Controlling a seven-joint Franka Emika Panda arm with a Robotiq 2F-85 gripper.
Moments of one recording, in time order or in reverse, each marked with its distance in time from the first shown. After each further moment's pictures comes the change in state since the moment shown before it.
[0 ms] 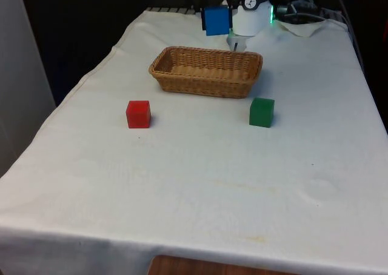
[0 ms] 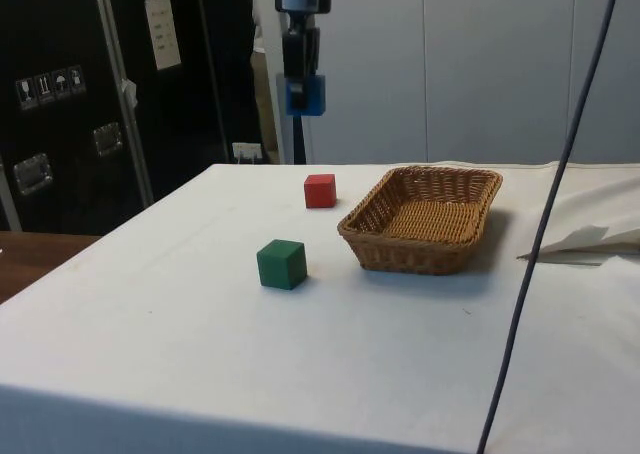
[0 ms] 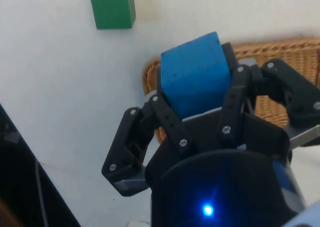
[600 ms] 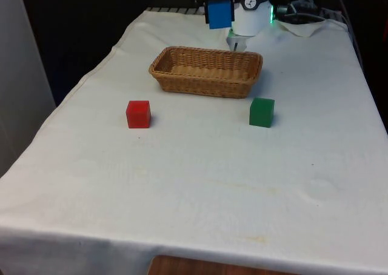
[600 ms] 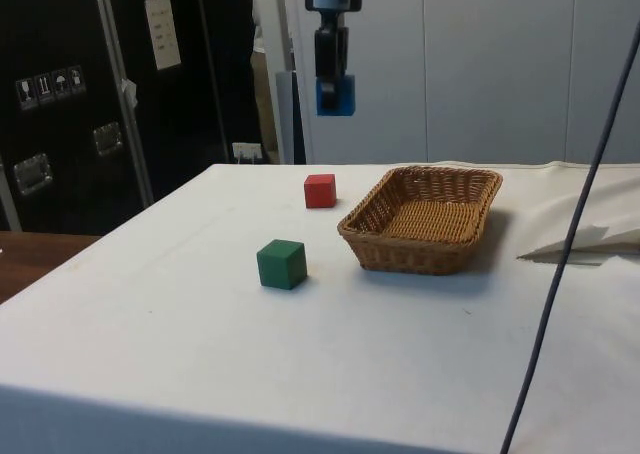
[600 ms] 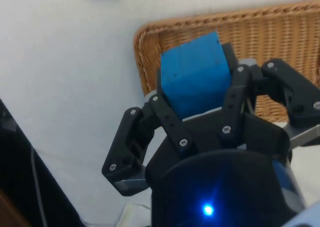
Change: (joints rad) arm -0.003 -0.114 -0.009 -0.129 -0.012 -0.006 0.000
